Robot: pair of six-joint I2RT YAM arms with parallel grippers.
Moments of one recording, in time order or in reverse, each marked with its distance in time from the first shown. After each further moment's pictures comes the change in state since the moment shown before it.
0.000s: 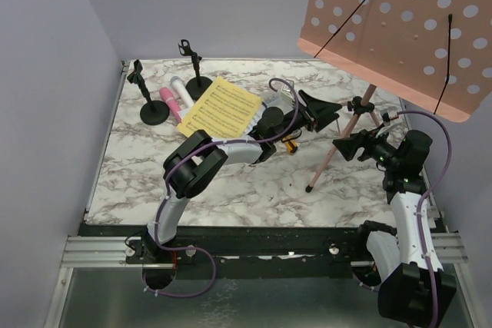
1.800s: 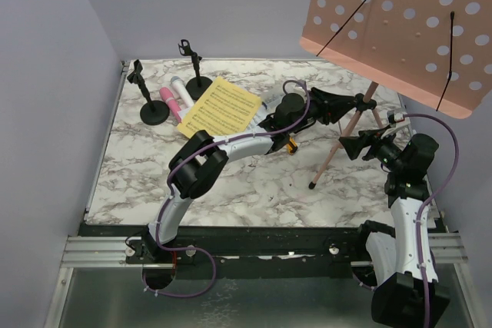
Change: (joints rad) left arm -0.035 0.043 0.272 -0.385 -0.052 -0.398; right arm -0.042 -0.070 0.000 0.000 0.046 -0.050
